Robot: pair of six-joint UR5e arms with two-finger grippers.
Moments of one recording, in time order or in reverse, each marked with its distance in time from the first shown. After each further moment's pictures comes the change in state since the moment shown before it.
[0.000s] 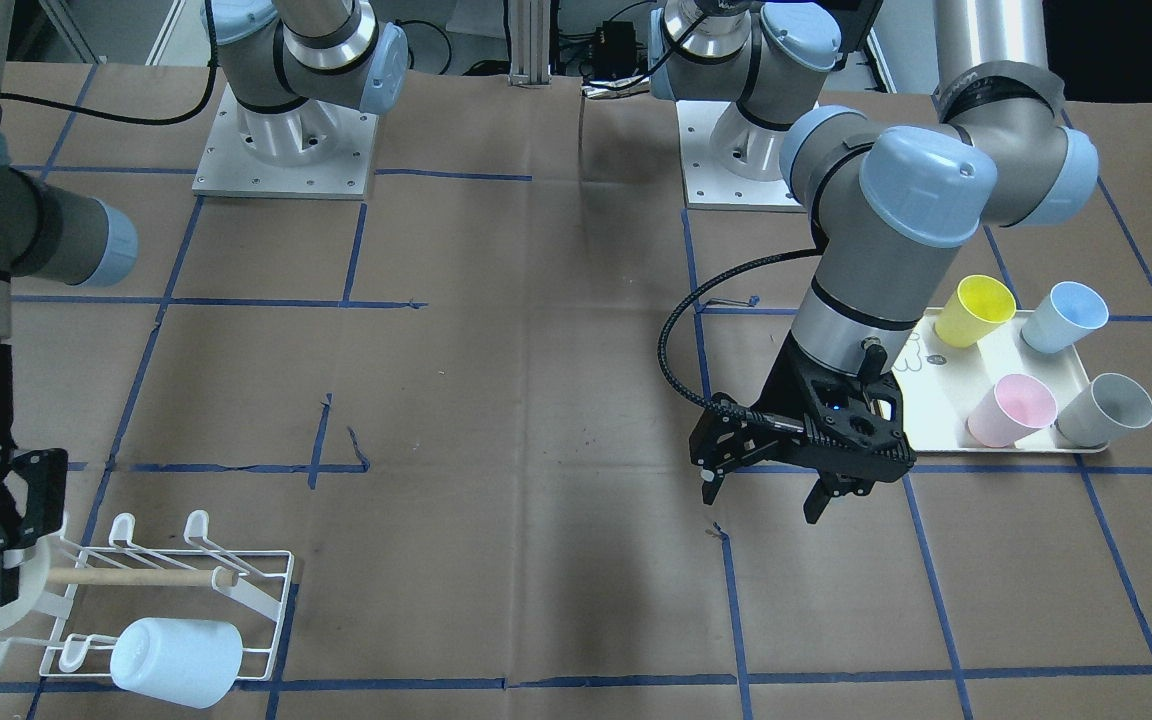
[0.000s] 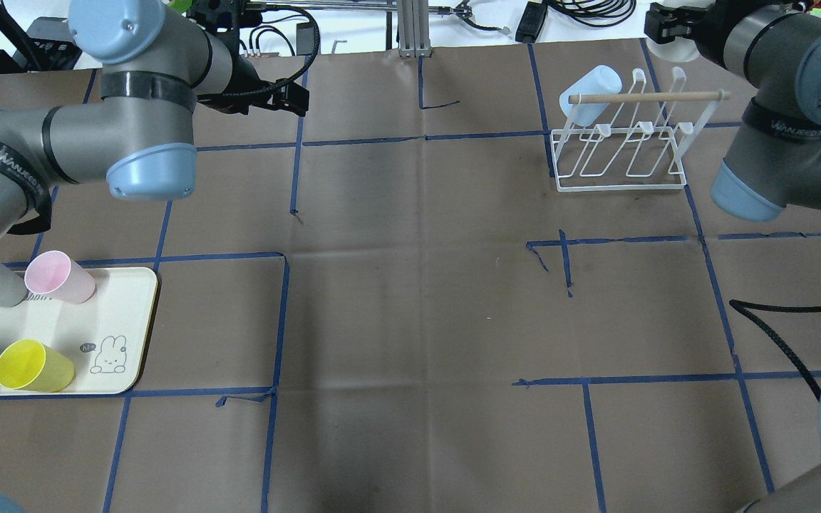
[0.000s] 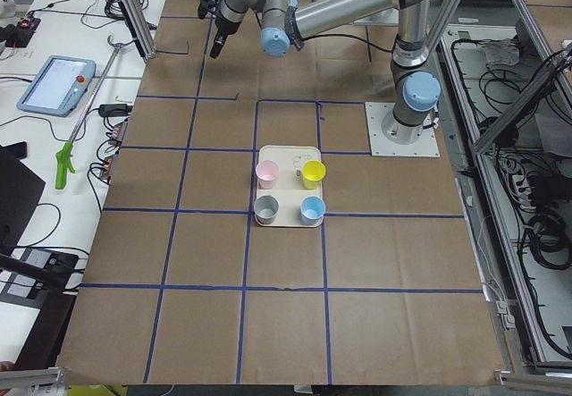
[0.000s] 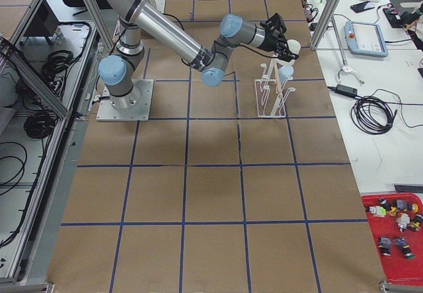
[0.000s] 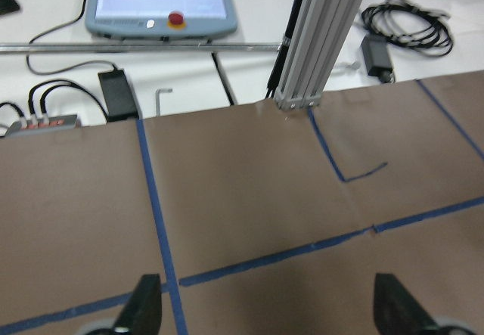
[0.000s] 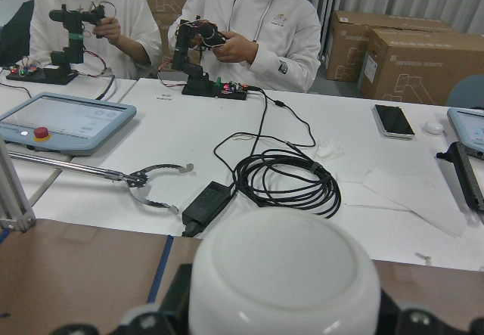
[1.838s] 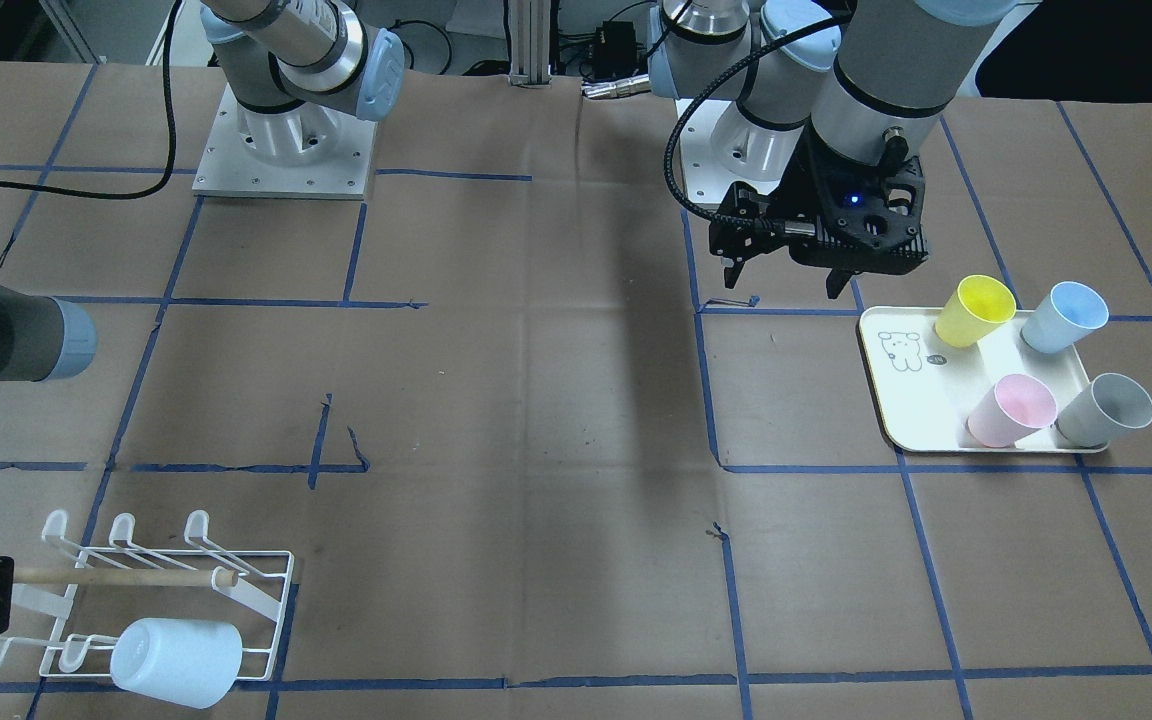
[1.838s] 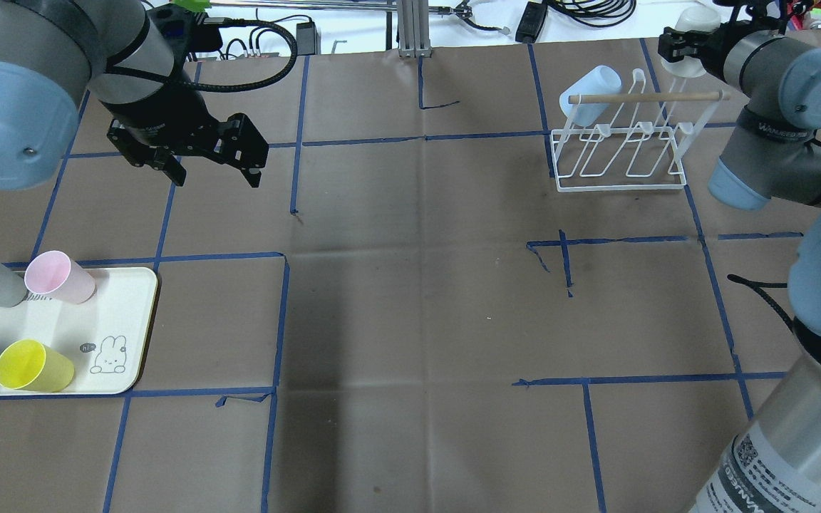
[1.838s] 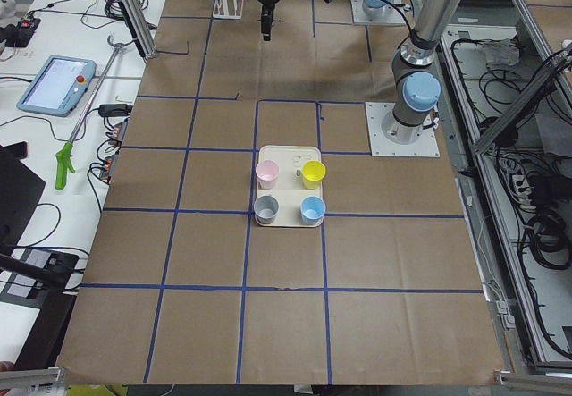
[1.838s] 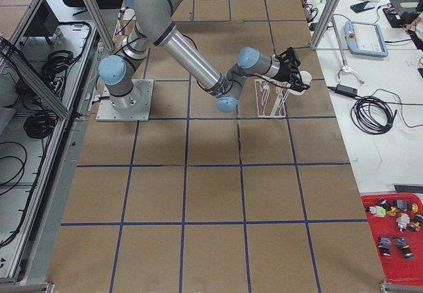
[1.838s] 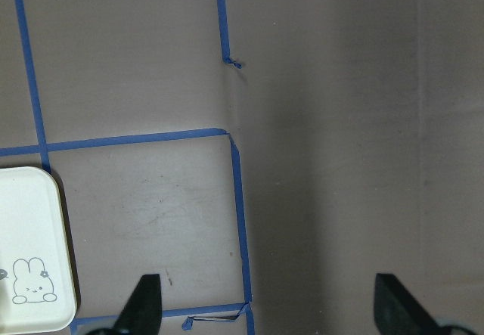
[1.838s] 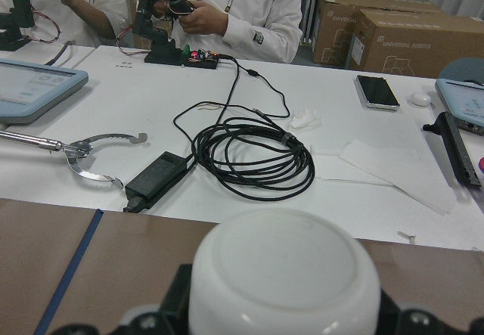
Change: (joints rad) left arm -0.016 0.250 0.055 -0.628 0.109 -0.037; right arm -0.029 0.221 -0.109 -0.090 0.009 -0.018
